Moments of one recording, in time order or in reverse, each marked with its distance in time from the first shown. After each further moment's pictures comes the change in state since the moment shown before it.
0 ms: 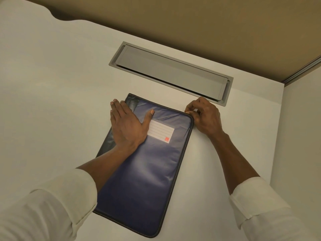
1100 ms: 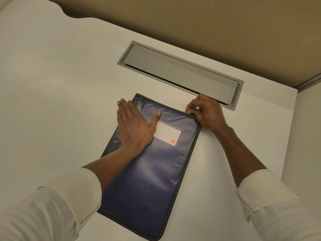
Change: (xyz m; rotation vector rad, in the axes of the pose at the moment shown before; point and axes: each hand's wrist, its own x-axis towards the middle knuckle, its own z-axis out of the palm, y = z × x) left_hand 0.001 0.000 0.002 0.011 -0.028 -0.007; right_hand 0.034 -0.005 0.005 -0.009 -0.136 -0.105
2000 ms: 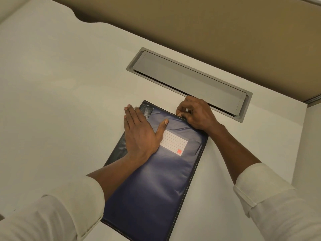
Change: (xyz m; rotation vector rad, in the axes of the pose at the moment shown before) left_hand 0.003 -0.001 0.004 0.015 -0.032 -0.019; right_hand 0.051 -0.040 0.015 -0.026 -0.140 -0.185
